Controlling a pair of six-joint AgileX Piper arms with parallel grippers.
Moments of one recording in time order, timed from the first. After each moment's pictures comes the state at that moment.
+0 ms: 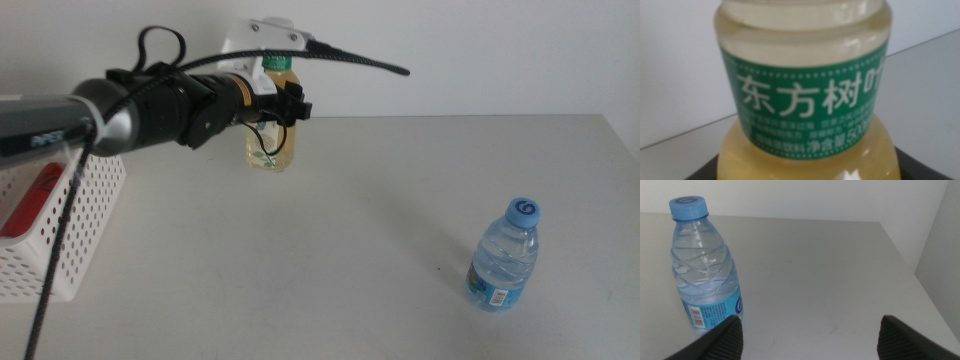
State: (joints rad) left arm -0.38 1.93 -1.38 0.30 -0.03 -0.28; right arm -0.02 -0.01 0.03 0.03 0.26 -0.06
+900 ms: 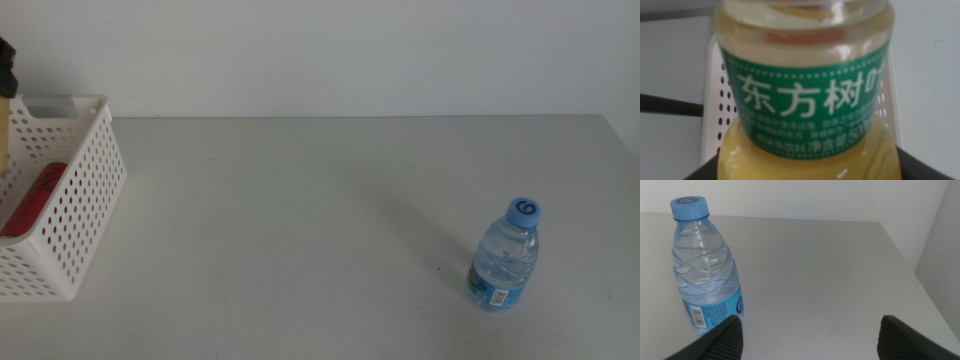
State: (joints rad) left arm 0.26 1.69 -1.68 -0.10 1.02 0.36; right arm -0.02 -0.01 0.03 0.03 0.26 -0.06
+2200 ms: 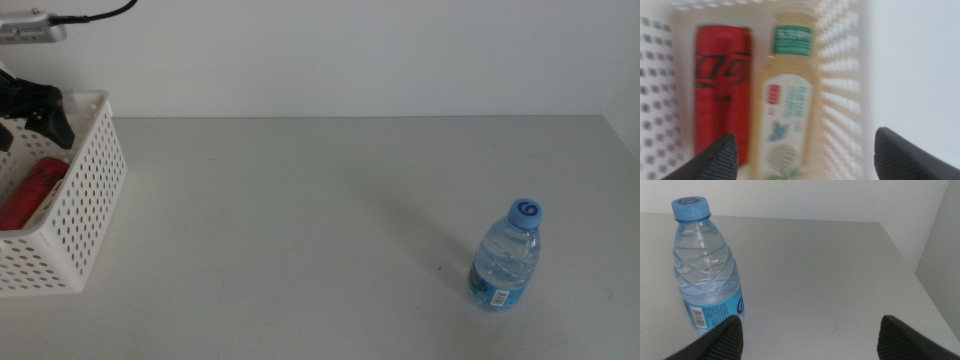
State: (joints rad) left arm 0.26 1.85 -1.69 -0.22 1.16 0.38; right arm -0.02 -0.01 0.03 0.03 0.26 -0.06
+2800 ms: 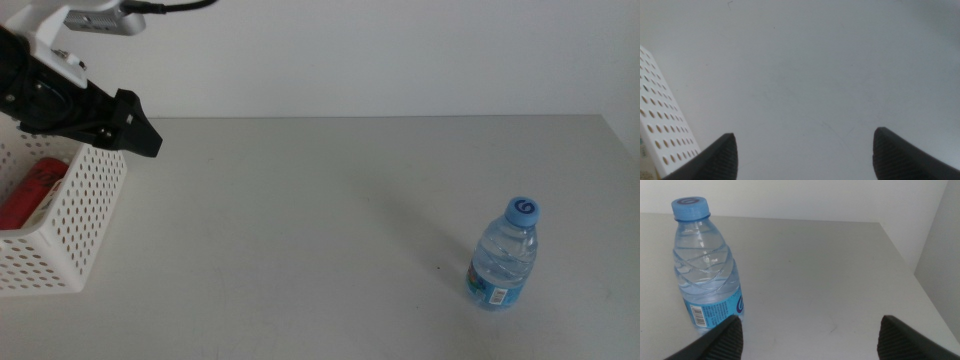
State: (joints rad) left arm 0.03 1.50 -1.36 -0.44 1.06 0.57; right arm -0.02 -0.01 0.03 0.03 0.26 -0.06
